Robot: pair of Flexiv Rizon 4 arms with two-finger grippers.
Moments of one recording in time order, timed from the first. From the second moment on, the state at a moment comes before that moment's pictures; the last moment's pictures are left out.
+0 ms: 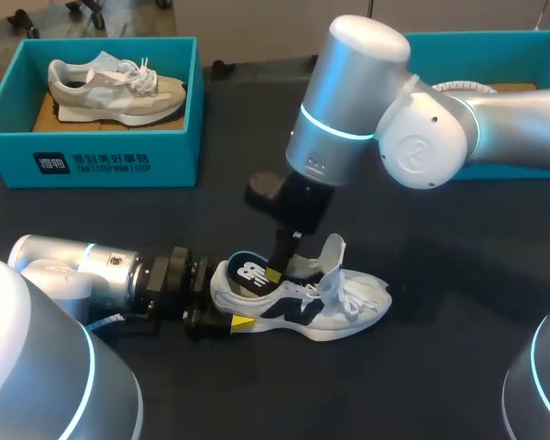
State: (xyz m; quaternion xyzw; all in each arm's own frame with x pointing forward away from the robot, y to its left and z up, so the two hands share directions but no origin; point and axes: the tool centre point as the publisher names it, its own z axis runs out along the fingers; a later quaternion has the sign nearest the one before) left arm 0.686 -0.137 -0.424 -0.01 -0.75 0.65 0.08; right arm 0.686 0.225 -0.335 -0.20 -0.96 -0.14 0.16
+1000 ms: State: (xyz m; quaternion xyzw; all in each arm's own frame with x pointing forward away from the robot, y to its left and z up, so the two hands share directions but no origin) left arm 0.686 -0.137 -0.424 -0.01 -0.75 0.65 0.08; right arm 0.686 0.223 -0.318 0.03 -0.97 -0.16 0.19
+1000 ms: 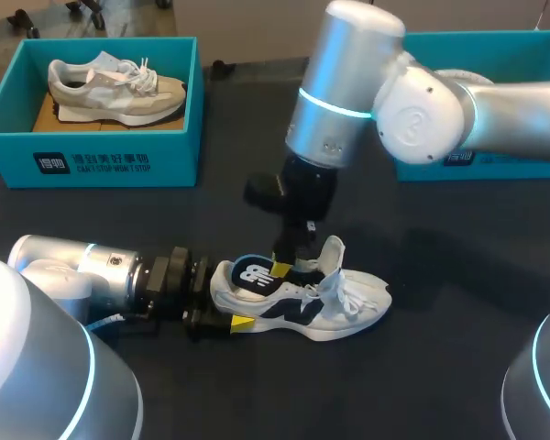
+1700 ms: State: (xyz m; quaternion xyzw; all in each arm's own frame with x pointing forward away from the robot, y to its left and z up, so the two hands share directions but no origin) left arm 0.686 -0.137 -0.424 -0.01 -0.75 0.65 0.08; right arm 0.695 0.265 -0.316 0.13 -0.95 -0.11 0.25
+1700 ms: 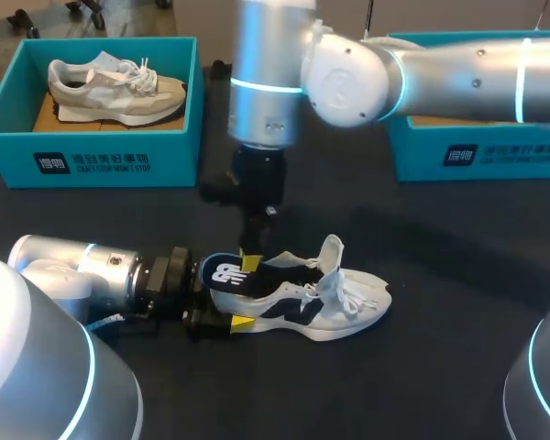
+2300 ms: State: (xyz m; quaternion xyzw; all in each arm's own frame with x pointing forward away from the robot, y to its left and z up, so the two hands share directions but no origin) left arm 0.686 -0.137 -0.423 -0.01 -0.75 0.65 0.08; right arm 0.704 0.267 -0.325 0.10 -0.93 -0.08 0.33
